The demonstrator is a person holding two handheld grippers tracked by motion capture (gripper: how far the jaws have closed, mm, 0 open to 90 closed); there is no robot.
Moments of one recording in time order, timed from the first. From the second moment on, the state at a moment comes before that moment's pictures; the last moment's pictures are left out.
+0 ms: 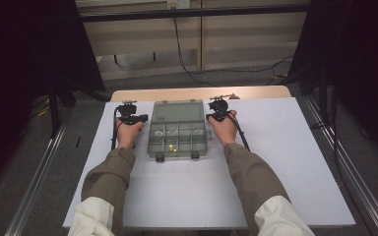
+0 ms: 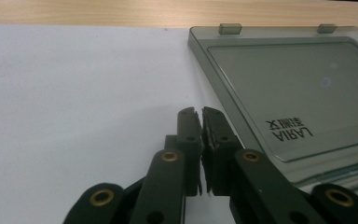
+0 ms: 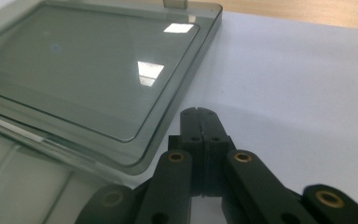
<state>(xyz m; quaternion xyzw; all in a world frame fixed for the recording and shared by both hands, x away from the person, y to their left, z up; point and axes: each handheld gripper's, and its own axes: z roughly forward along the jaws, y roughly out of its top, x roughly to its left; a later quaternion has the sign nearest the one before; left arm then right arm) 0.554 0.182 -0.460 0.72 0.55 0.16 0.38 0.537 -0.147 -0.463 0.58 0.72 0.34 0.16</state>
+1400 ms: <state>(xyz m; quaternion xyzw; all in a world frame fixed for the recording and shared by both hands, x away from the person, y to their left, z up) 0.582 0.160 -0.467 0.72 0.58 0.16 0.35 0.566 -0.144 -0.471 0.59 0.71 0.36 0.16</state>
